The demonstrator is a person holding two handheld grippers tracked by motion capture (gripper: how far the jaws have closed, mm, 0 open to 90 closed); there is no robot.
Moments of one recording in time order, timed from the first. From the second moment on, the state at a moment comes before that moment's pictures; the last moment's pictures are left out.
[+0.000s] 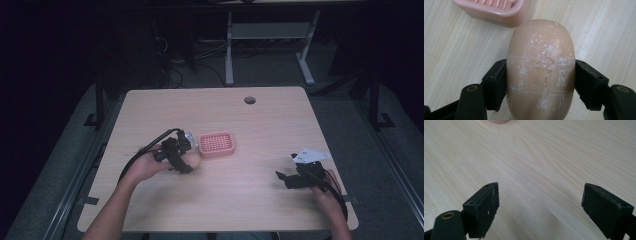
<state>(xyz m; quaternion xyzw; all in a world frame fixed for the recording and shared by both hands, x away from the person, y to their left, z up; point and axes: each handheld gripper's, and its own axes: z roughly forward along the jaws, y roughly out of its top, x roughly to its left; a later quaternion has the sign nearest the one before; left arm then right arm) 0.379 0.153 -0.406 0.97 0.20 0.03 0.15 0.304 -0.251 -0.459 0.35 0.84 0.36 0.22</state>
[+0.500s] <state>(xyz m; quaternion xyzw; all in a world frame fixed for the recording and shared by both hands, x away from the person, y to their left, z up) 0.389 0.143 -0.400 0.97 0.18 0.03 0.15 0.303 -0.252 -0.458 0.36 0.83 0.36 0.22</state>
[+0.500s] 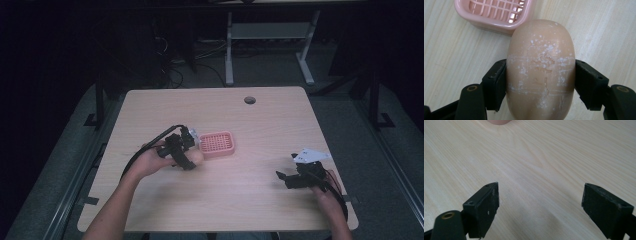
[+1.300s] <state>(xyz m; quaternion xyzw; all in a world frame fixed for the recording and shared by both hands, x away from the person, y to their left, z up) 0.409 0.127 -0.396 0.97 0.18 0.03 0.14 0.304 -0.253 -0.456 0.36 0.83 0.37 0.22</state>
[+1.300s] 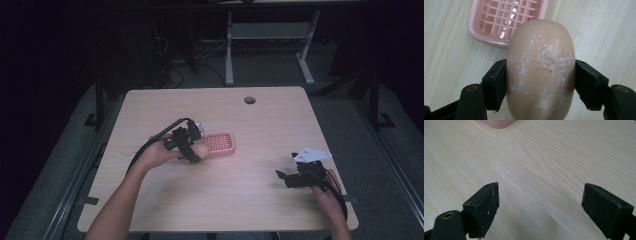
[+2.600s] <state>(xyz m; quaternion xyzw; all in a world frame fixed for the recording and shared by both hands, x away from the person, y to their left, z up) 0.441 0.085 -0.388 0.98 0.16 0.03 0.13 0.304 -0.257 -0.457 0.36 0.83 0.38 0.22</state>
